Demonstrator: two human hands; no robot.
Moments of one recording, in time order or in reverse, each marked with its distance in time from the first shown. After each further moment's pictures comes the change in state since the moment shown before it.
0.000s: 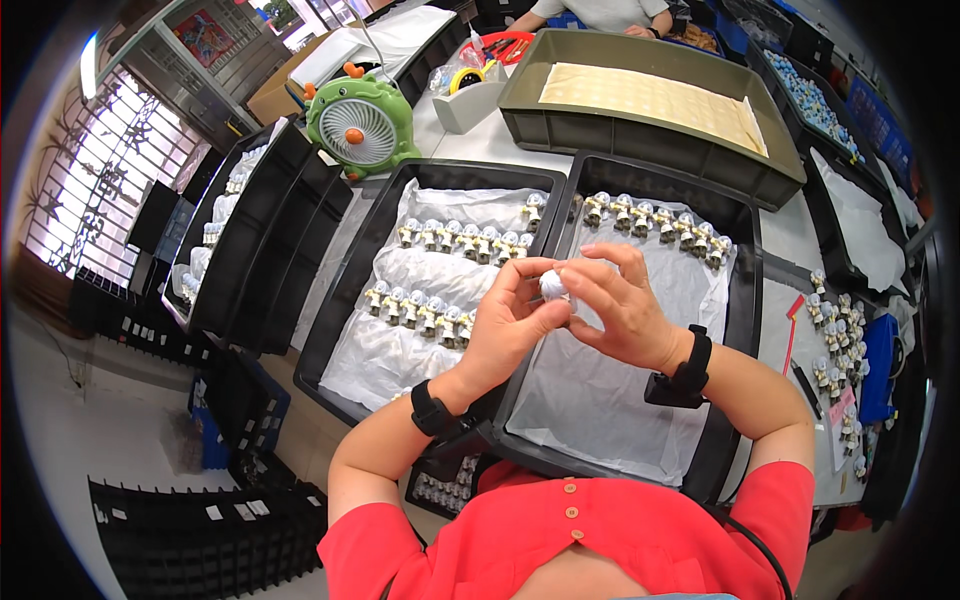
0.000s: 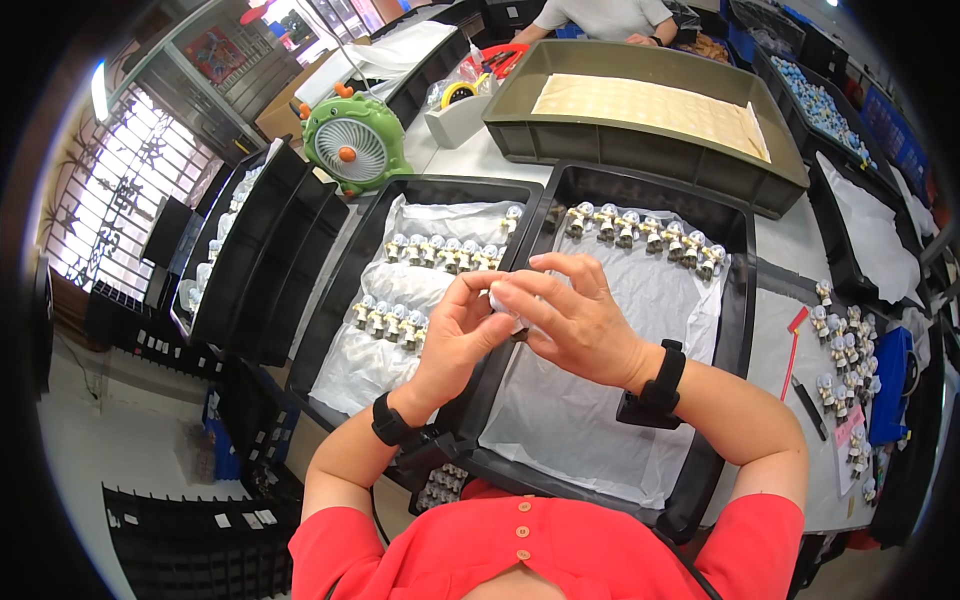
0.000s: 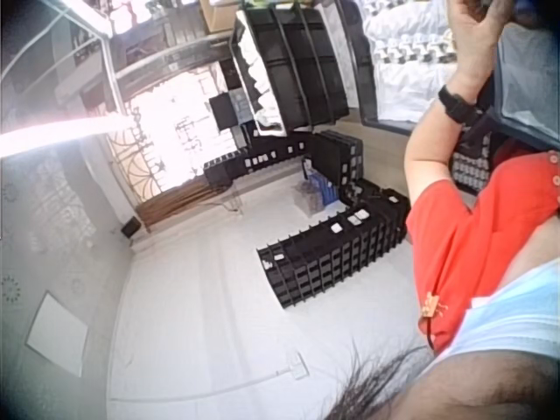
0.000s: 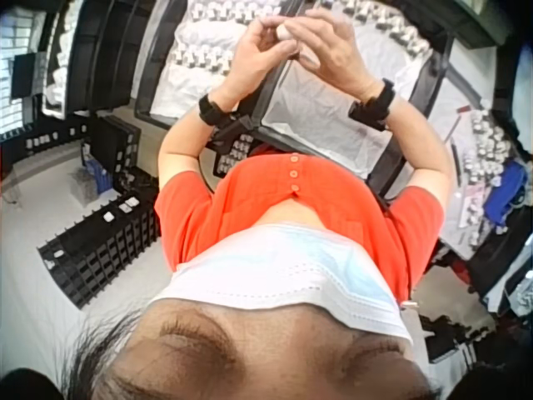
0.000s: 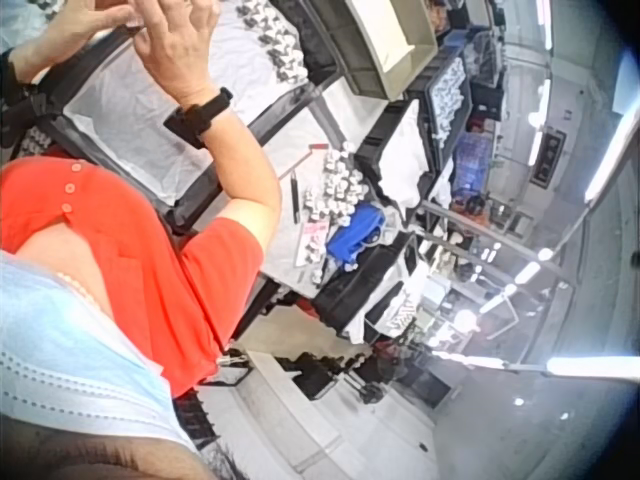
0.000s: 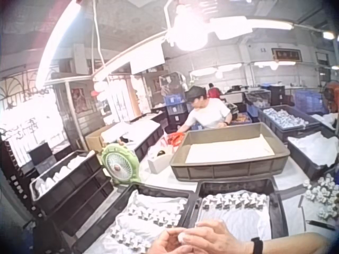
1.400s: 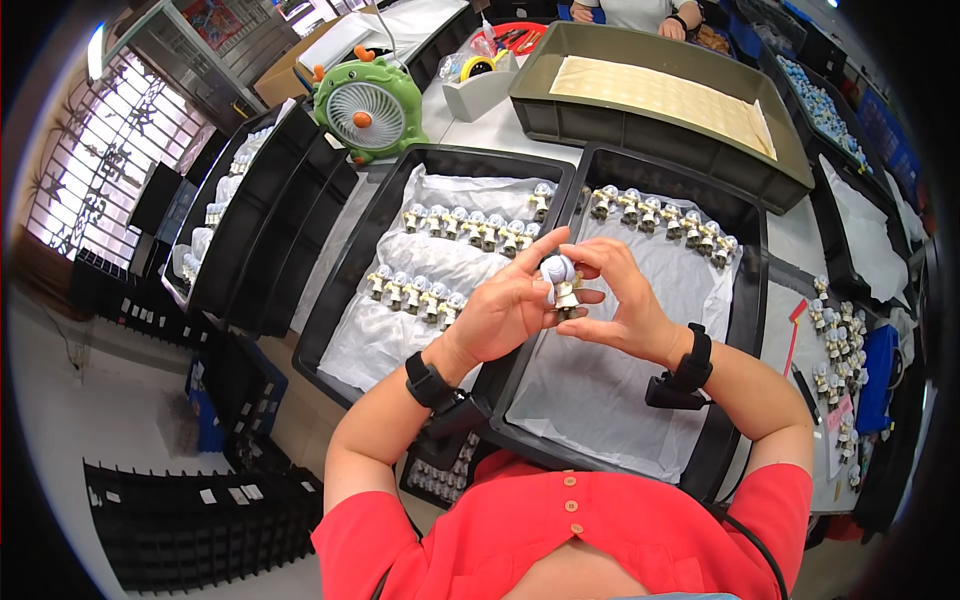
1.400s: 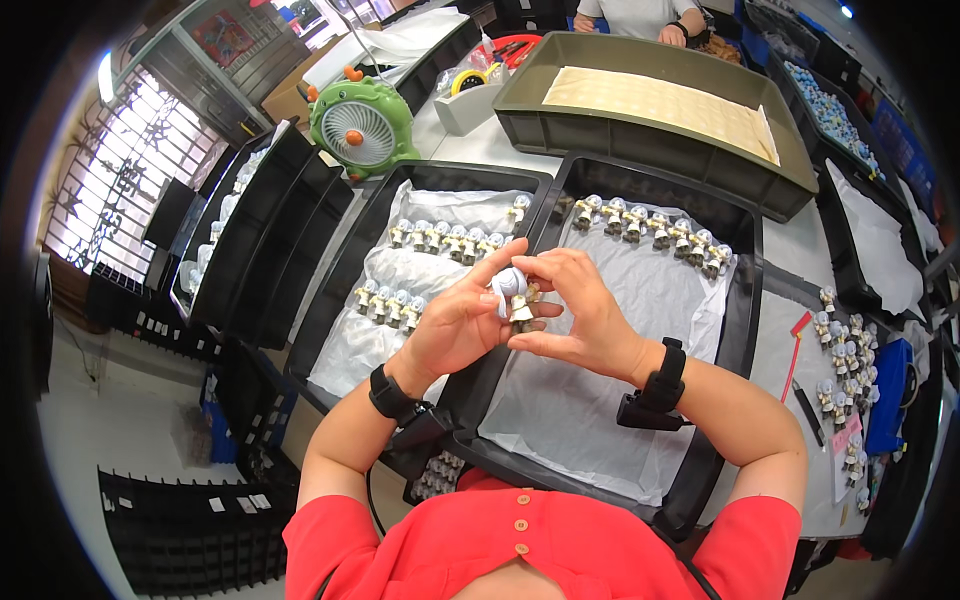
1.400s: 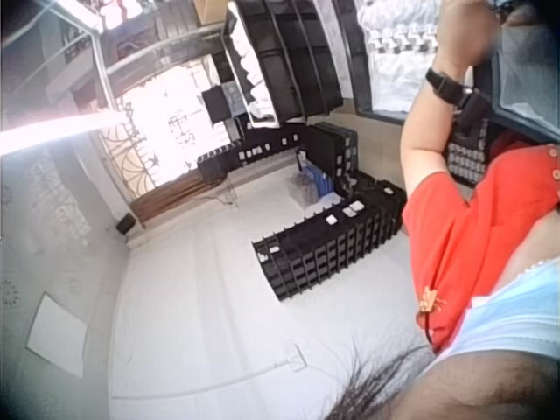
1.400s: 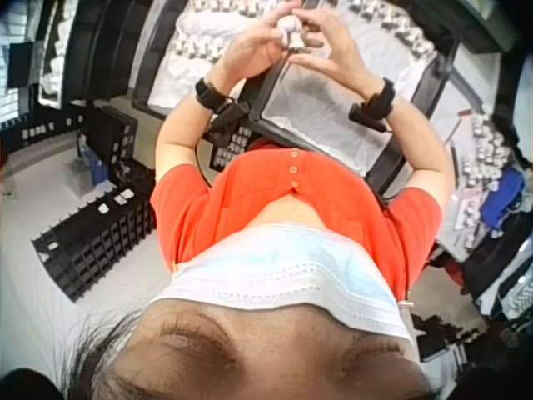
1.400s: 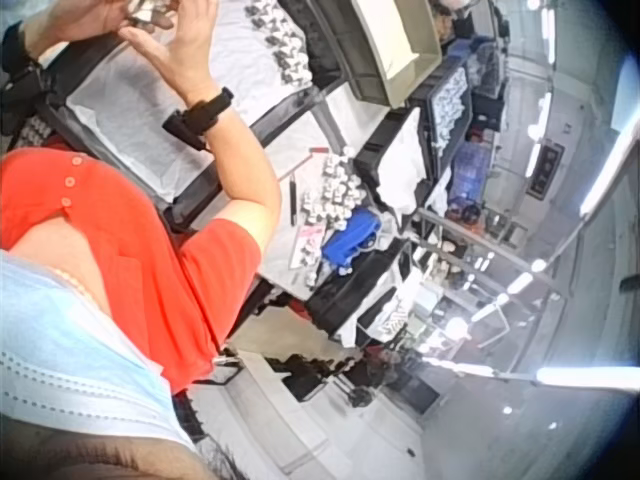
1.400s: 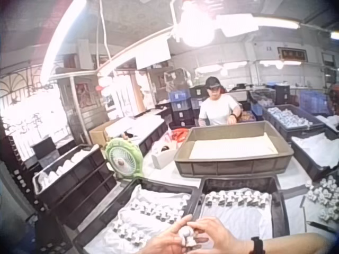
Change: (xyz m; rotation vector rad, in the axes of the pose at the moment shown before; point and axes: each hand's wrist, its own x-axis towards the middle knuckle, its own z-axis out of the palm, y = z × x) left_hand 0.013 -0.001 -0.023 -0.556 -0.315 -0.287; right_hand 0.000 -0.003 -0.001 0.481 -0.118 0.349
